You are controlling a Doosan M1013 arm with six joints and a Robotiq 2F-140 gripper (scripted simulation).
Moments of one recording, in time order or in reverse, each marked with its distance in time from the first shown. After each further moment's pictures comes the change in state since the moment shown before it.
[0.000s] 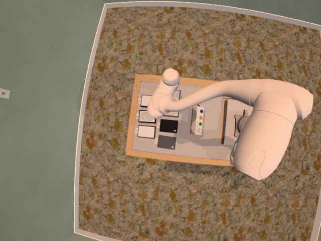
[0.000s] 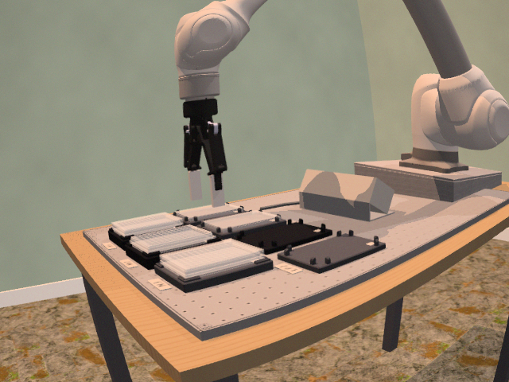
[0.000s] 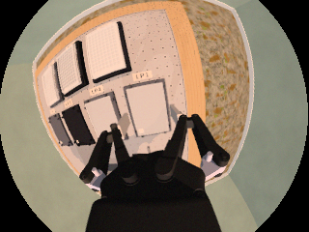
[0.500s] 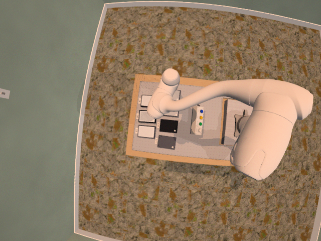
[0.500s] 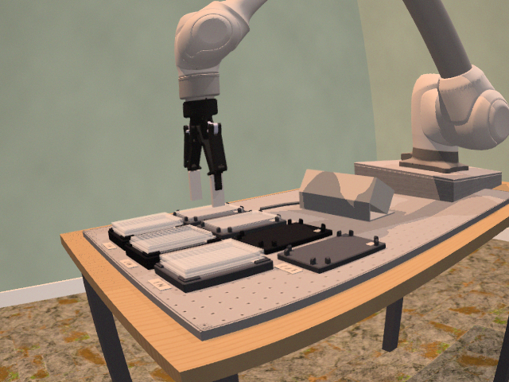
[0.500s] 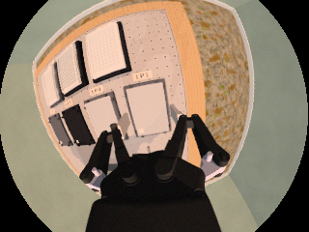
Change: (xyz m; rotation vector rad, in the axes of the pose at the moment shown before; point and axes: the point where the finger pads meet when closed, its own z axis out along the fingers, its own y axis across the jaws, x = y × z) arm 0.000 0.000 0.000 0.000 0.000 0.000
